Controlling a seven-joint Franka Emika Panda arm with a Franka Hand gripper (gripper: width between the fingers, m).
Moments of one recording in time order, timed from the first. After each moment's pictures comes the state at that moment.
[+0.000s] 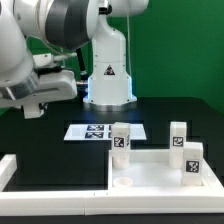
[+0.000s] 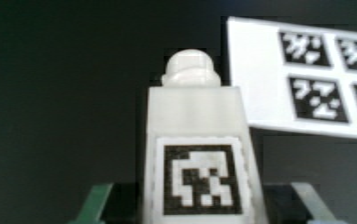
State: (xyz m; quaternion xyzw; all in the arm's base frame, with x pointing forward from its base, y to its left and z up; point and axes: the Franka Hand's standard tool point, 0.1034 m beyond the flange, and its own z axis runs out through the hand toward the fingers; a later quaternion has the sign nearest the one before) arm 0.434 -0.179 0.095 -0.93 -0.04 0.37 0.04
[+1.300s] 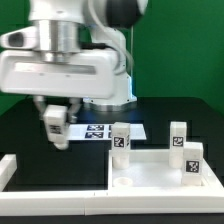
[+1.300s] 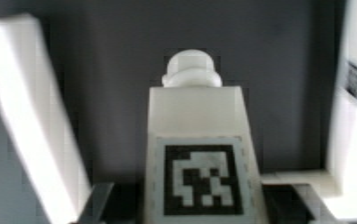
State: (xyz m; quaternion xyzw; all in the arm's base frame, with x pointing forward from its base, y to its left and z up) arm 0.568 -0.083 0.113 -0.99 0.08 -0.11 -0.03
